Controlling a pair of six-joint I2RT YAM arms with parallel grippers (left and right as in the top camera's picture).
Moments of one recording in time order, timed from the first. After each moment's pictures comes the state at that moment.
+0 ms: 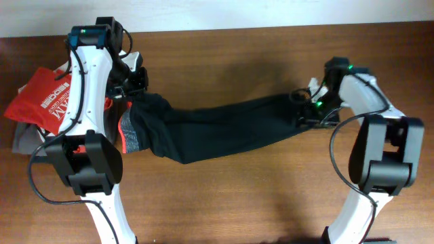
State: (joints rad) left arm 0.00 2.19 2.19 -1.57 0.22 -0.07; right arm -0.12 2.08 1.46 -0.98 -0.22 -0.07
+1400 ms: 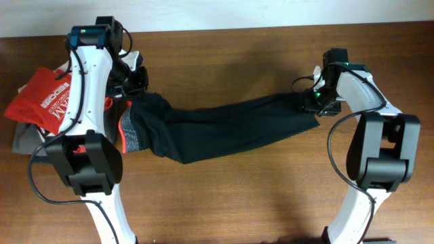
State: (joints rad) left arm 0.00 2.19 2.19 -1.56 0.22 -0.07; right arm -0.10 2.11 1.55 -0.90 -0.09 0.01
